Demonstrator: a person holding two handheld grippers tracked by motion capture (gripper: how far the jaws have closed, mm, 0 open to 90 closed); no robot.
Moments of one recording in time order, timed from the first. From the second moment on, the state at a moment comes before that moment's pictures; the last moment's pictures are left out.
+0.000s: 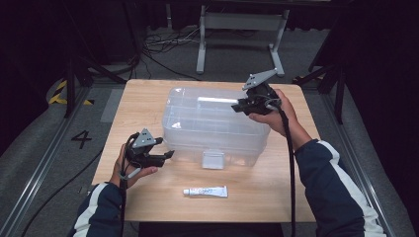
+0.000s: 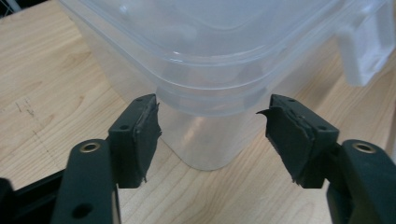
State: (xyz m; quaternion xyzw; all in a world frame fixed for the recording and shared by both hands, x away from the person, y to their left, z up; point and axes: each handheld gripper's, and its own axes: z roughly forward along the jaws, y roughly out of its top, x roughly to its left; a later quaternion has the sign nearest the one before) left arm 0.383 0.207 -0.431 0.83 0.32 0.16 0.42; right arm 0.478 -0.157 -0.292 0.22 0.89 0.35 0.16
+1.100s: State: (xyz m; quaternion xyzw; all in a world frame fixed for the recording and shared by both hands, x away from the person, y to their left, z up) left arm 0.382 0.215 -0.412 0.81 0.30 0.19 0.46; right arm 0.477 -0.165 -0.272 0.21 0.89 0.36 0.19
